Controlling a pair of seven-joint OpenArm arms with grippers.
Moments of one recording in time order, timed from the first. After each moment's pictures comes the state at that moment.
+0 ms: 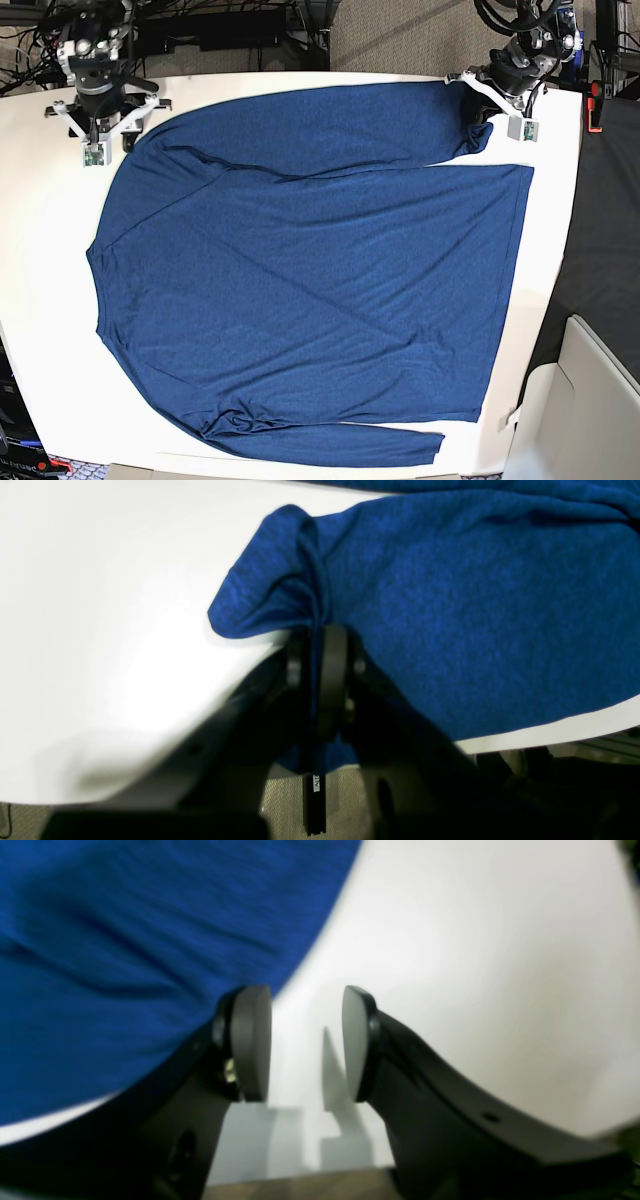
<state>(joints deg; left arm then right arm) 32.4 -12.1 -18.7 102.2 -33.2 -18.6 41.4 -28.1 9.9 16.7 116.5 6.1 8.7 -45.1</state>
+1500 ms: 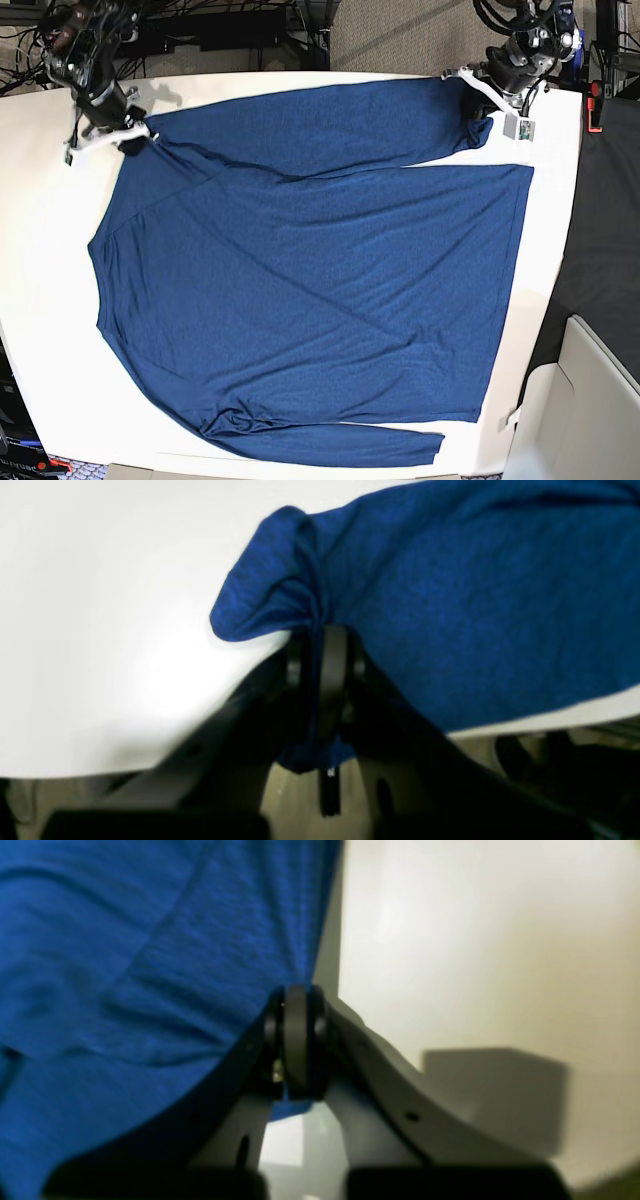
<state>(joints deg) 33.6 -12.0 -18.6 109.3 -31.0 -18.0 45.0 -20.0 1.3 32.1 106.6 29.2 9.7 -55.2</state>
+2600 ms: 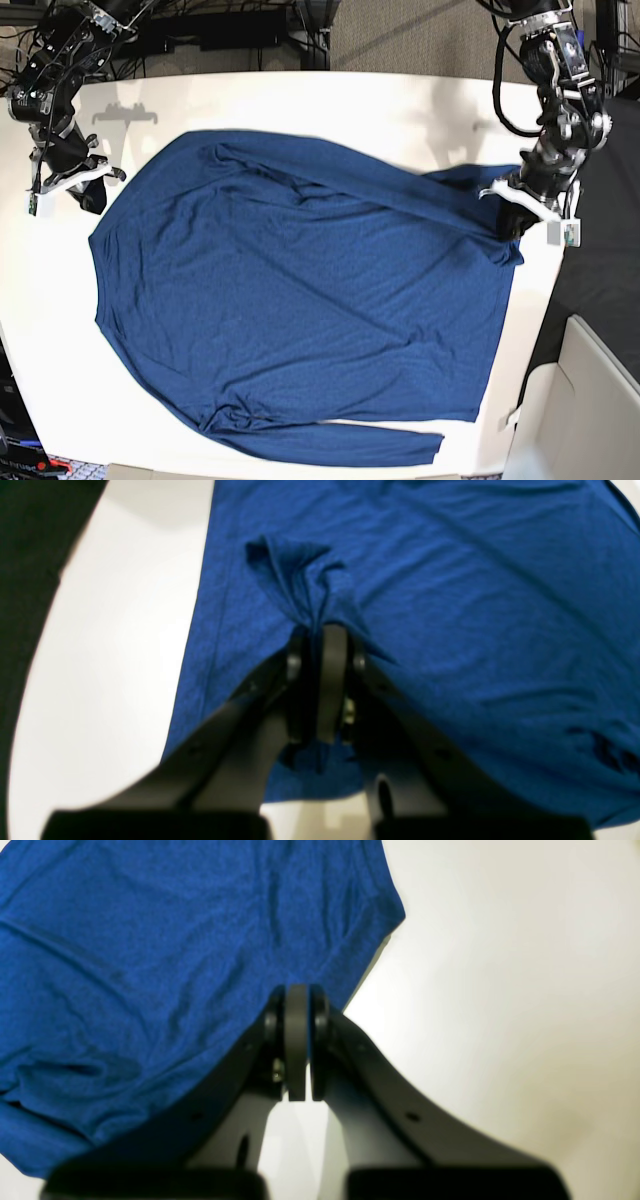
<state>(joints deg) 7.0 -11.3 -24.8 100.8 -30.8 -18.2 46.8 -6.0 3.5 42.4 102.4 29.1 29.3 -55.0</state>
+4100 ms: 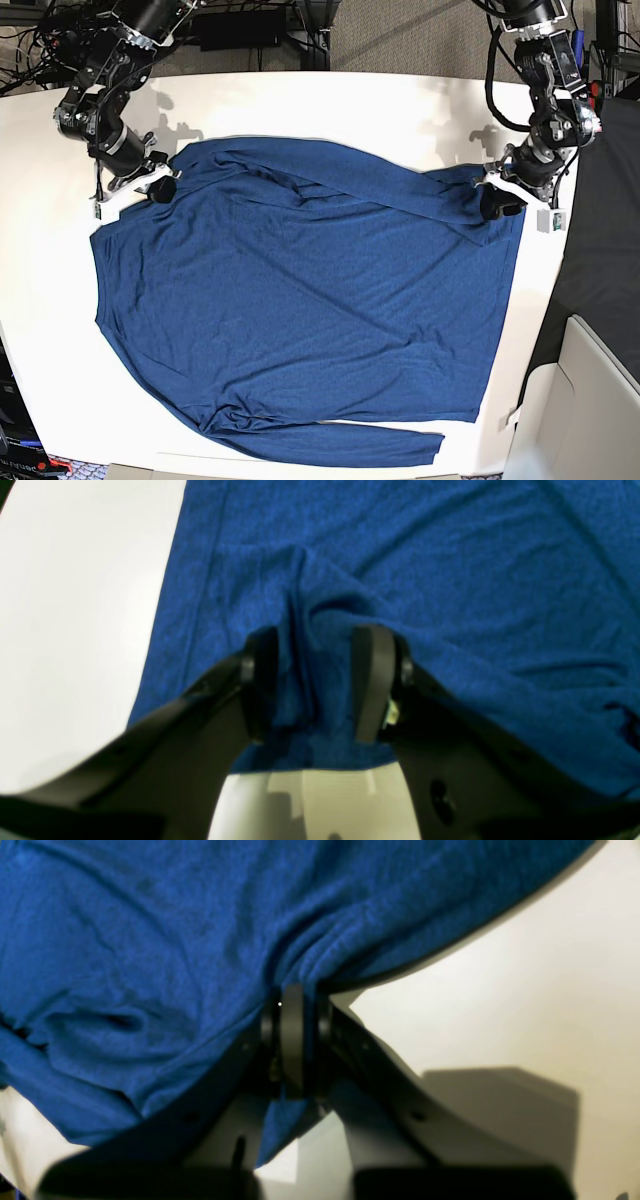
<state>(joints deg) 8.2 -11.0 -24.8 93.3 -31.1 -18.2 47.5 -1.2 -3.3 37.2 92.3 25.5 29.3 -61.1</state>
